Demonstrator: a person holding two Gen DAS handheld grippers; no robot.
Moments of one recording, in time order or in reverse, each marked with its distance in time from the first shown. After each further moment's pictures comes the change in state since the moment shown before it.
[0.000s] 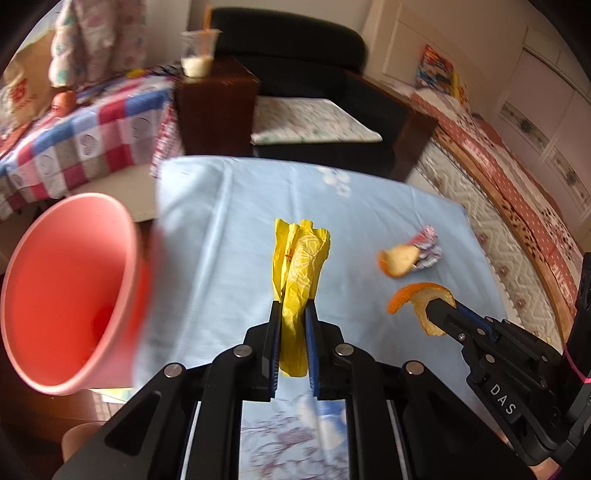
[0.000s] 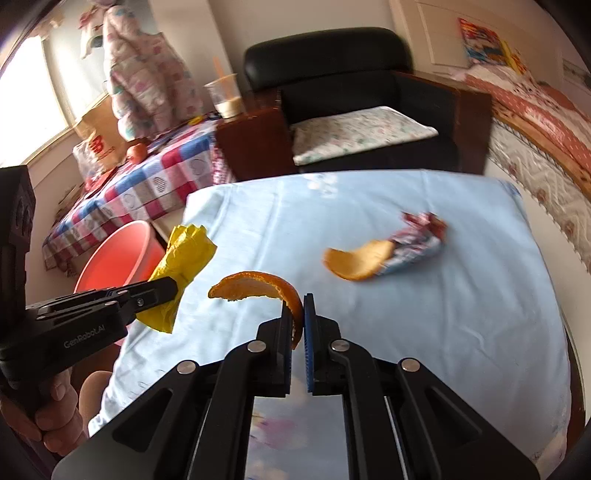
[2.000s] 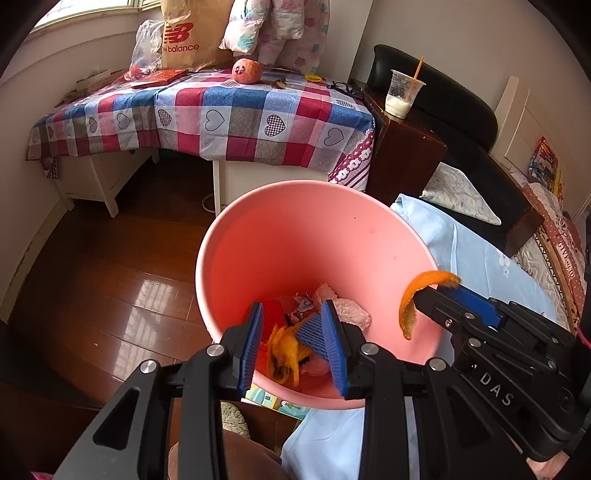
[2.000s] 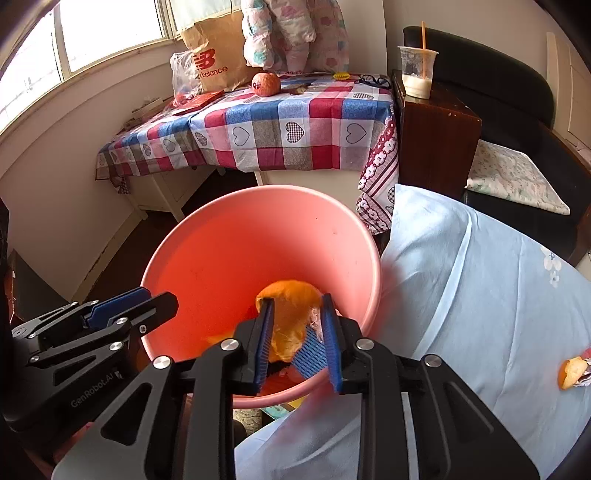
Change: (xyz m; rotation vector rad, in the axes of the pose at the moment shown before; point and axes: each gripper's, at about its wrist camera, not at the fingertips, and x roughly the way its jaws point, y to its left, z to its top) left arm -0.062 0.222 -0.045 -0.343 -0.119 0.269; right arm 0.101 0.240 0.020 -0.355 0.122 0.188
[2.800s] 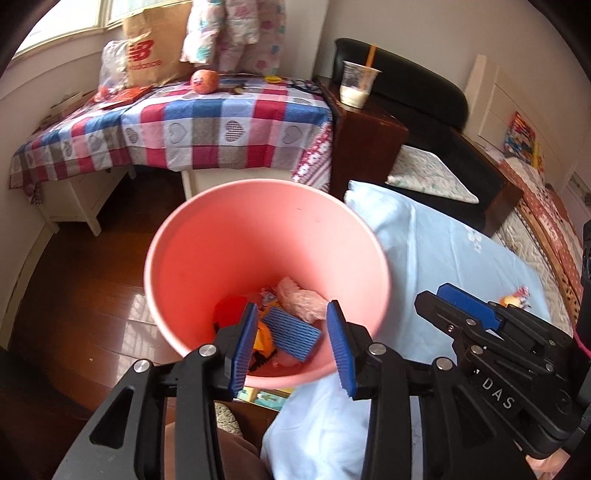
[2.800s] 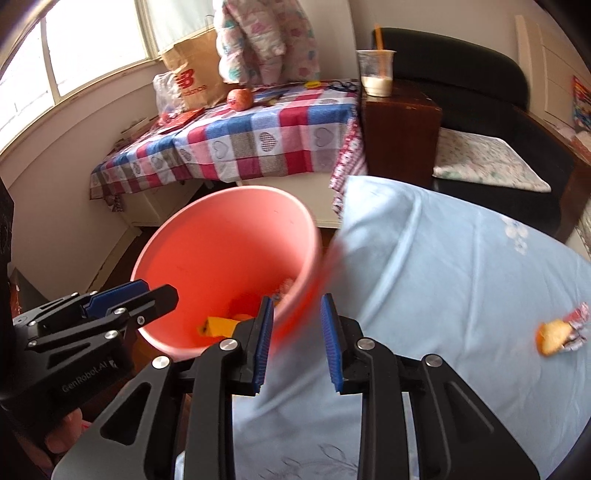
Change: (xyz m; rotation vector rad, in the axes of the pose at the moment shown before) left arm -0.015 -0.058 -0.011 0.118 0.002 -0.054; right arm -0.042 -0.044 -0.032 0.086 -0.044 -0.026
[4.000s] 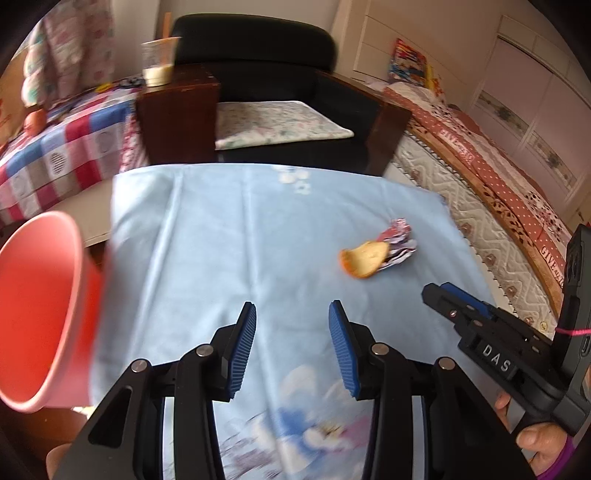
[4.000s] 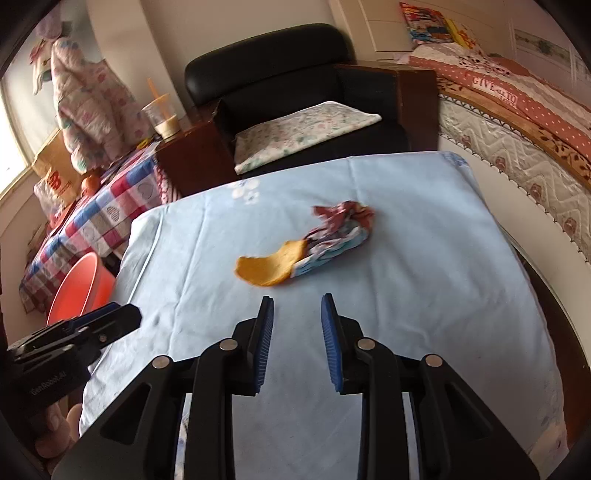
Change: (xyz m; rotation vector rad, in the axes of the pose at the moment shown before) left arm 0.046 -0.229 -0.021 0.309 0.107 -0.307; right arm -0.095 -0.222 -0.088 0.447 -0.103 -0.287
